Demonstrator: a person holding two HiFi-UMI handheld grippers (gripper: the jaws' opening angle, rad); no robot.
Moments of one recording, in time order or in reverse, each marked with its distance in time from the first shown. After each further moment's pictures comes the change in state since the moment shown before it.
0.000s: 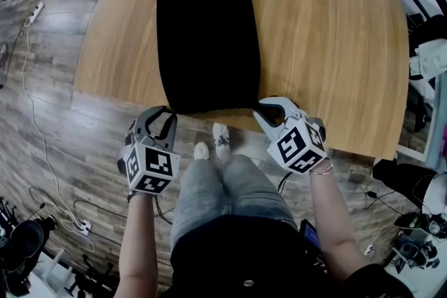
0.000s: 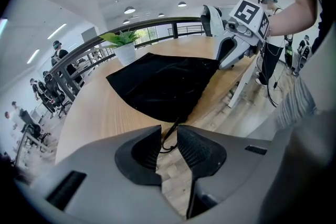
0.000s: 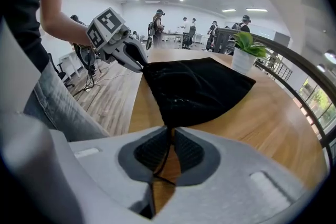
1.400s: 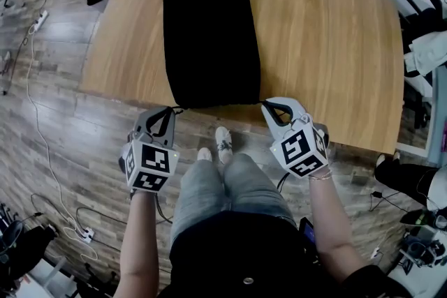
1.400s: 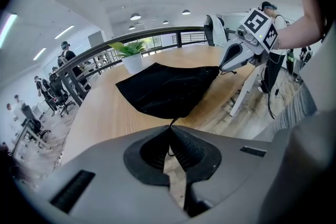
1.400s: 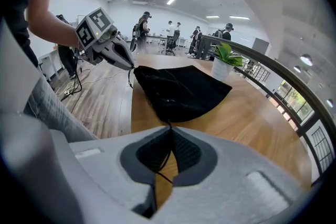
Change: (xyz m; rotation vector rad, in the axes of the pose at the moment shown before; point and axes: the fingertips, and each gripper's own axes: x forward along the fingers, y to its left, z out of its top) left arm -0.034 0.003 0.012 -0.047 -0.074 0.016; right arm -0.039 -0.001 0.009 0.070 -0.013 -0.194
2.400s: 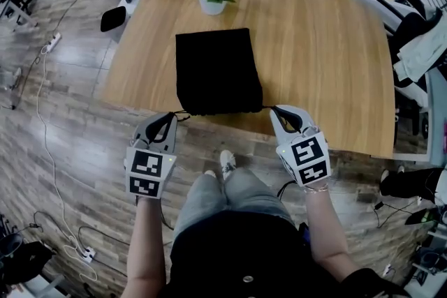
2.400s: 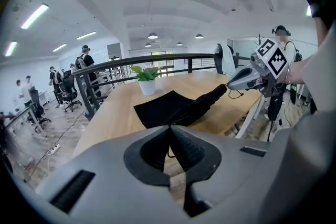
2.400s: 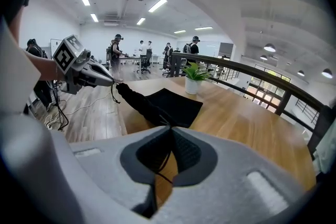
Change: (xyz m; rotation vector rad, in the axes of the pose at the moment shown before) left arm -0.077 0.010 0.053 -0.127 -0.230 0.061; right arm -0.074 -0.014 0.030 0.284 -0.189 -0.193
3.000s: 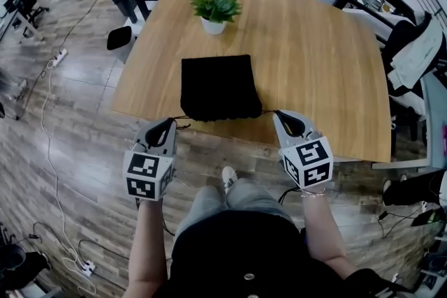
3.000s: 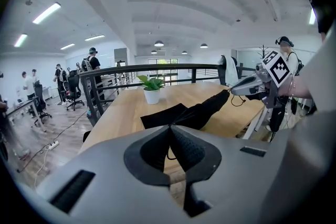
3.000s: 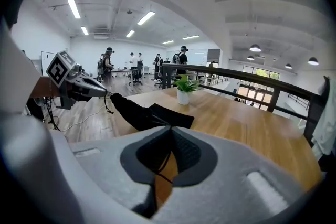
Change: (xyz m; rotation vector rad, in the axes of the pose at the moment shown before) left arm -0.029 0.012 0.023 -0.080 -0.091 0.031; right arm -0.031 -0.010 0.031 0.120 -0.108 -0.067
